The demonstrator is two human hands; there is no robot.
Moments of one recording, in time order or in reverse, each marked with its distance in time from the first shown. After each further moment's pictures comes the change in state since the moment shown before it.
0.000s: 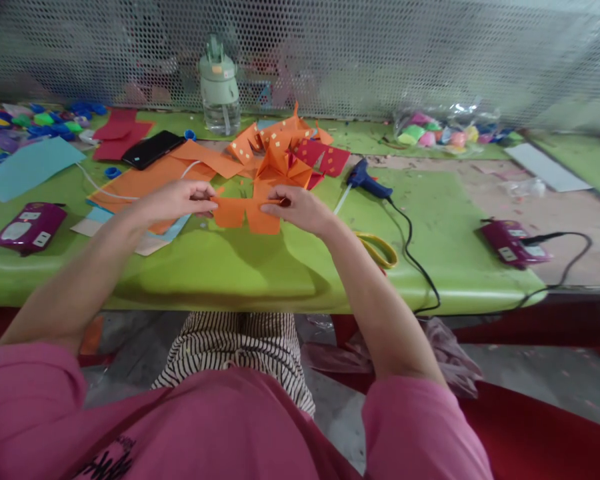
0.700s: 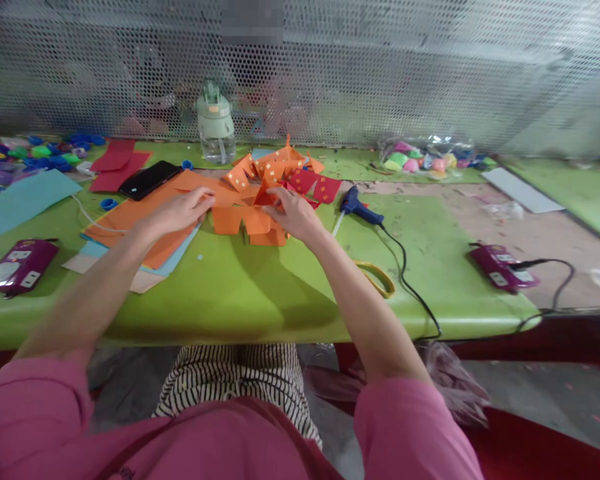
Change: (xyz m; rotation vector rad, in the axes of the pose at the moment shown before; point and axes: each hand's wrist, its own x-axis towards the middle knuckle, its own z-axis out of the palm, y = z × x) left_hand 0.049 -0.010 -0.025 0.557 0.217 0.141; right_hand 0.045 0.009 -0.017 -0.409 0.179 0.013
